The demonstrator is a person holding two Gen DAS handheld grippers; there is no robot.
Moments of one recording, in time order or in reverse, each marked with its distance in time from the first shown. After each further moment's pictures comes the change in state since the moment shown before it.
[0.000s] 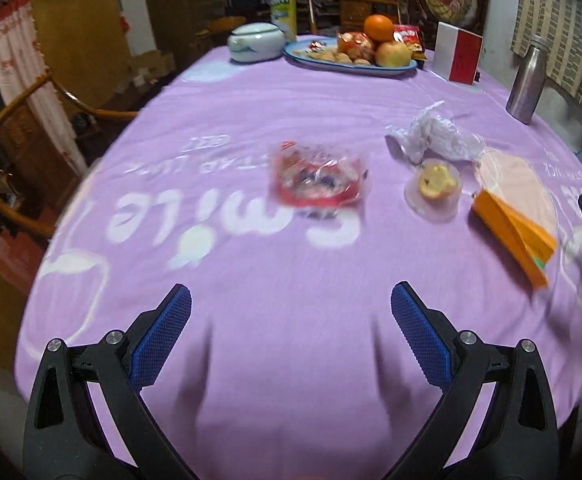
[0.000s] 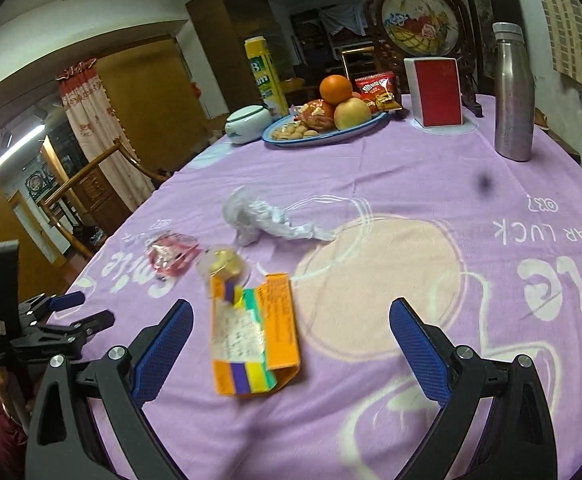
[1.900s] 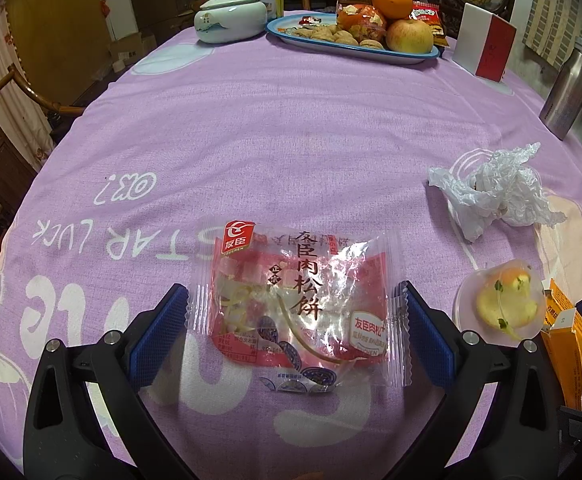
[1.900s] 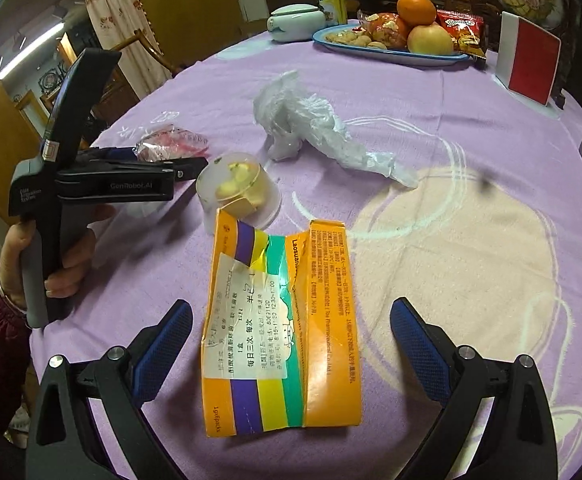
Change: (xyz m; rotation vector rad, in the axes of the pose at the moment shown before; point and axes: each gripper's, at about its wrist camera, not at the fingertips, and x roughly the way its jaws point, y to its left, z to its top) left arm 0.106 -0.009 0.072 0.000 0.068 -0.026; right arm 0.088 0.042 -0.004 -0.221 0.342 0.036
